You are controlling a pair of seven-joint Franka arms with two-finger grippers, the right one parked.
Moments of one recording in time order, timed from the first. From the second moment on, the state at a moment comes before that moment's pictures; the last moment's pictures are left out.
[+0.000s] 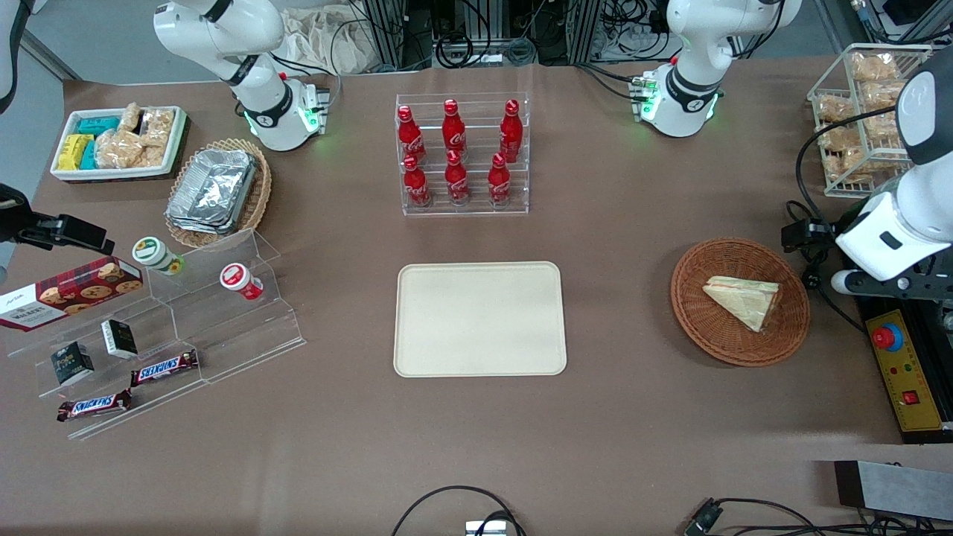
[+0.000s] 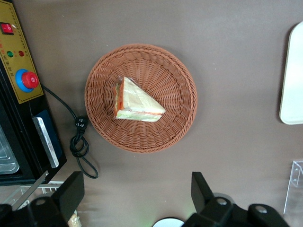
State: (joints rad) arm 0.05 0.18 -0.12 -1.49 0.09 1.48 0.03
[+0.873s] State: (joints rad) arm 0.11 0.23 -0.09 -1.72 0.06 1.81 -0.37
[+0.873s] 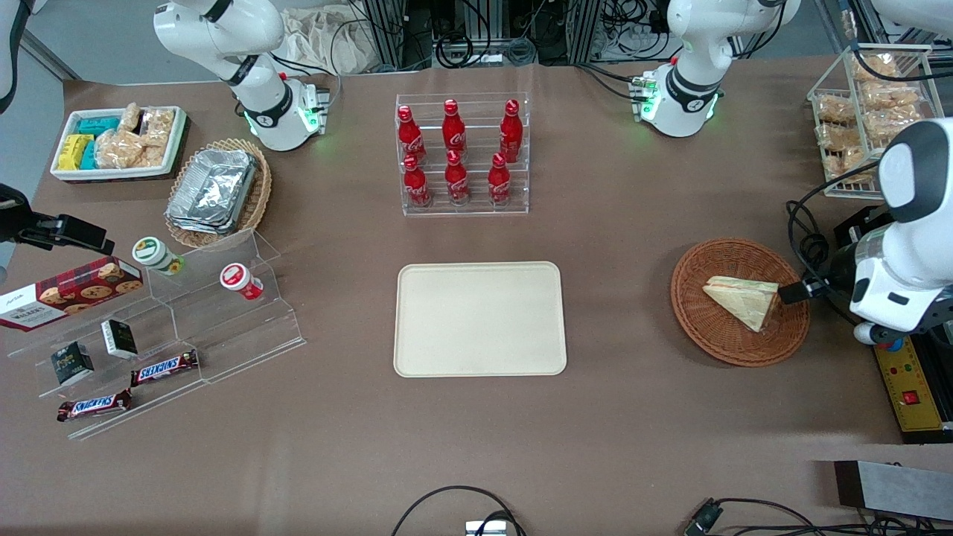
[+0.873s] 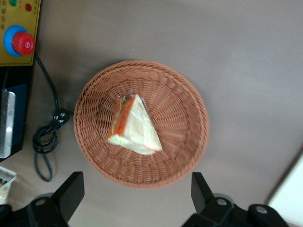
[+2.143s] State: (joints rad) arm 0.12 0.29 -0.01 -2.15 0.05 2.32 -0.57
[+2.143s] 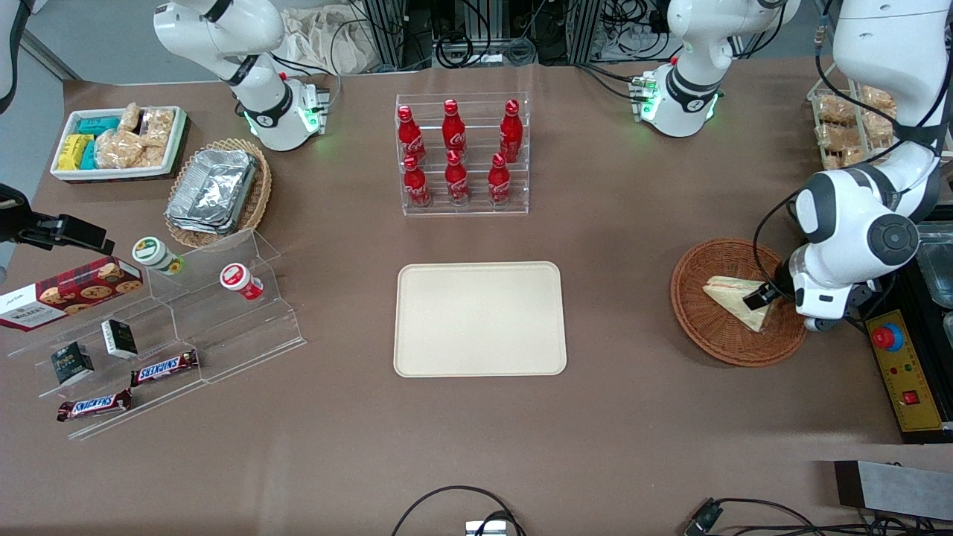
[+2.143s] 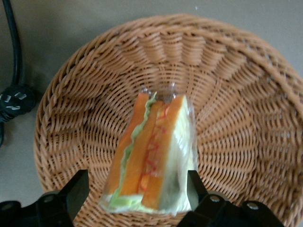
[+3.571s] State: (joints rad) arm -0.11 0.47 -0.34 -1.41 0.09 1.74 -0.67
